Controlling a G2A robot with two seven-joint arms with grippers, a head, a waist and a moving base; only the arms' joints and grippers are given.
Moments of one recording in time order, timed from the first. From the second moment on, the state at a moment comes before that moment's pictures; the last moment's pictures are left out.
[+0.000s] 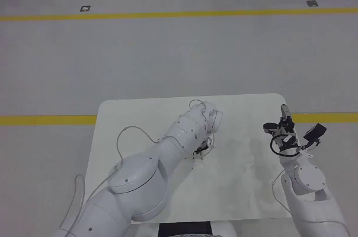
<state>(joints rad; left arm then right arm) 0.43 -2.00 -0.37 -0.21 0.59 0.34 -1.31 -1.73 -1.15 1.60 -1.80 0.42 0.00 0.00</state>
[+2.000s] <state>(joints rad) 0.45 -2.00 -0.27 -0.19 0.54 0.34 -1.31 -1.73 -1.15 1.60 -1.80 0.42 0.00 0.00</state>
